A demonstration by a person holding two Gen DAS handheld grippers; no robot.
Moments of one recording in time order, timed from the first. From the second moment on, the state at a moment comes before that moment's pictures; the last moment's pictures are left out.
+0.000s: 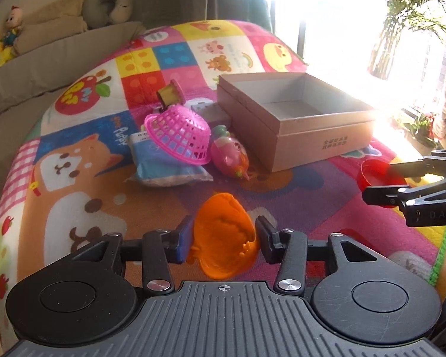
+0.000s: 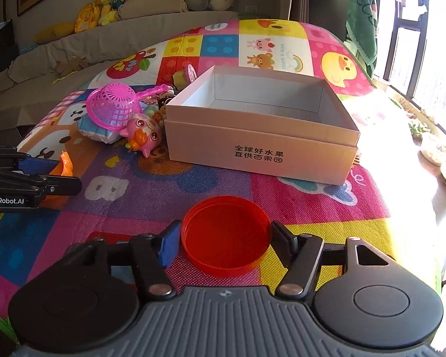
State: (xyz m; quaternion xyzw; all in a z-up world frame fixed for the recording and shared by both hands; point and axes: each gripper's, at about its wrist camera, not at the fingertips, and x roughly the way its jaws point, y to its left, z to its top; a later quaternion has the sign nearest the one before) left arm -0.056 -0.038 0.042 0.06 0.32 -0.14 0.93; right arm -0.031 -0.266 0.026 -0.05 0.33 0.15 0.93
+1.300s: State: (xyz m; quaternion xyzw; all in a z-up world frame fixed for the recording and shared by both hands) left arm -0.035 0.045 0.016 -0.07 0.27 0.03 0.96; right arm 0.016 -0.096 0.001 -0.29 0.21 0.19 0.91
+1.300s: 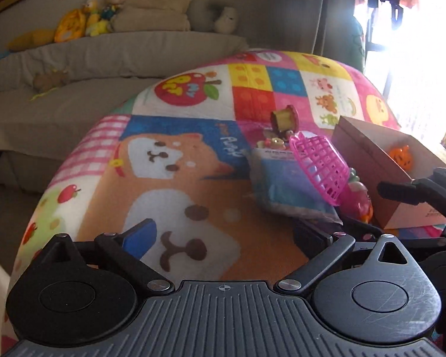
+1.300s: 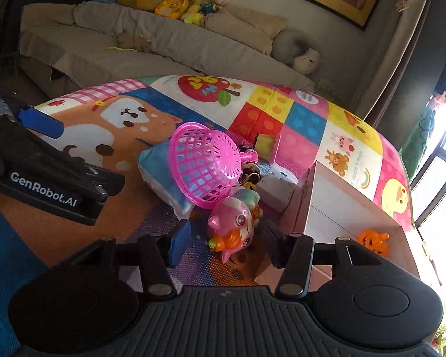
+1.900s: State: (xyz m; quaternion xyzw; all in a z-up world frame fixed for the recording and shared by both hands) left arm -0.033 0.036 0.015 -0.05 0.28 0.03 0.96; right arm -0.029 -0.228 0.041 -0.09 0.30 0.21 0.93
